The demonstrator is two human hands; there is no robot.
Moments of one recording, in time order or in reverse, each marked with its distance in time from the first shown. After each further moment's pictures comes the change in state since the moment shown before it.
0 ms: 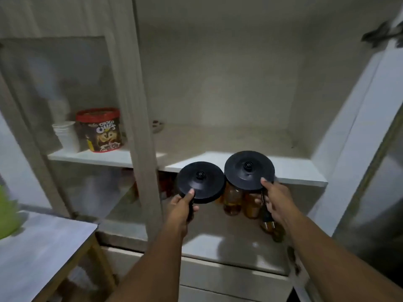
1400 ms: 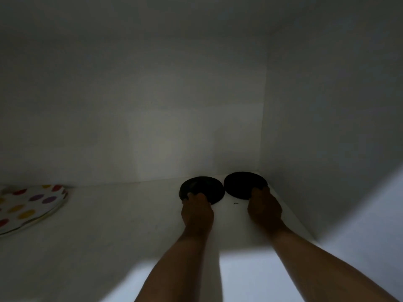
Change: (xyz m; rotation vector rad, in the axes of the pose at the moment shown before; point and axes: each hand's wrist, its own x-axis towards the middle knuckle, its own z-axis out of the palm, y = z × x) left_hand 0.324 0.049 0.343 1.365 -0.142 0.511; right_hand 0.383 -0.080 -0.020 -1.279 0.343 -0.305
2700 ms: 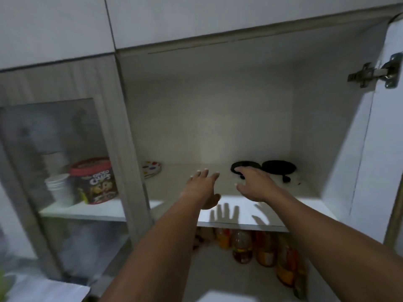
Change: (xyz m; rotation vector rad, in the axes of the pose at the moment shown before) left_hand -0.286 -0.064 -0.199 0.485 -0.007 0.224; right_hand -0.257 -0.106 -0.150 0.052 -0.191 -0.560
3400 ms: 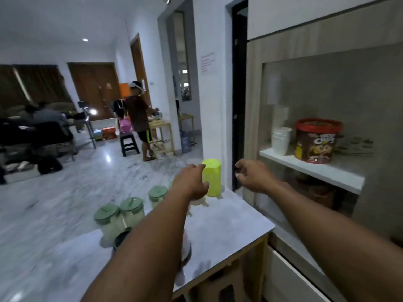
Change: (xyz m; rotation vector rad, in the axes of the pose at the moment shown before) left_hand -0.482 -0.416 -0.020 -0.042 0.124 -0.957; right_hand -0.112 -0.563 0.213 0.293 -0.349 -0.704
